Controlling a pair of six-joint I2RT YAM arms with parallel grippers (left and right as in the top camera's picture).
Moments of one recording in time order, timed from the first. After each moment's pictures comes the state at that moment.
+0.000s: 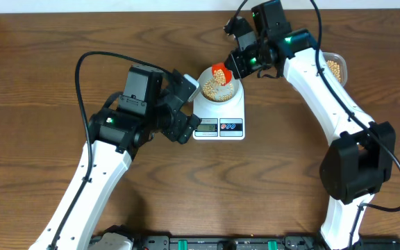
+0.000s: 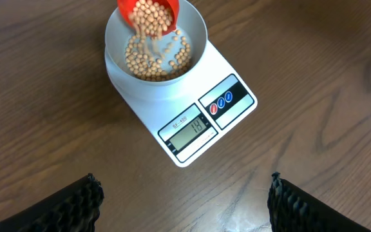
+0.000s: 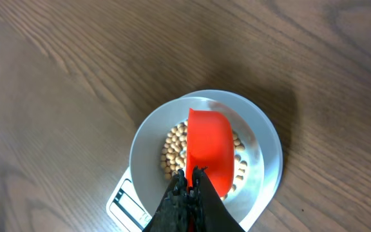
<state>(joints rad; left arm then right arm) -0.33 1.30 1.19 -0.83 0.30 0.28 0.36 2.03 1.84 -0.81 -0.41 -0.07</state>
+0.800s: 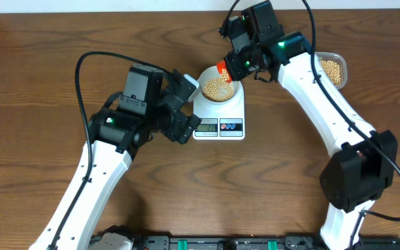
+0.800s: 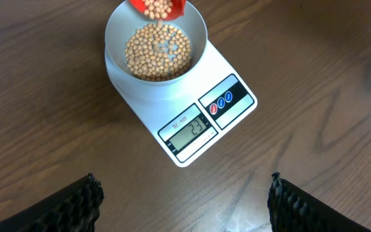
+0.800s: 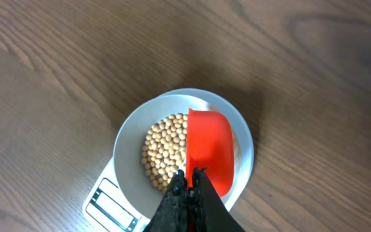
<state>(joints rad) -0.33 1.30 1.19 -0.83 0.30 0.28 0.42 1.98 1.84 -0.83 -0.22 -0.08</state>
